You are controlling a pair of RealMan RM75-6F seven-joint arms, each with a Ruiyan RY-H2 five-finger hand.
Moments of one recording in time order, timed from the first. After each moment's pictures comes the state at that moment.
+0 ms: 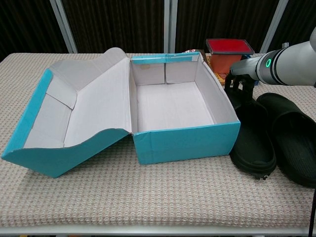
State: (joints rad) left arm 0.00 -1.09 0.07 -1.55 1.61 1.53 -0.30; right arm 1.17 -1.54 0.12 -1.49 0.05 0.97 -0.93
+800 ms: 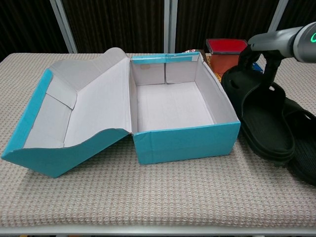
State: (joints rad) left arm -0.03 -1.10 0.09 -1.60 1.63 1.48 -0.24; right arm 1.04 -1.30 0.12 -1.76 -0.26 1.04 -0.78
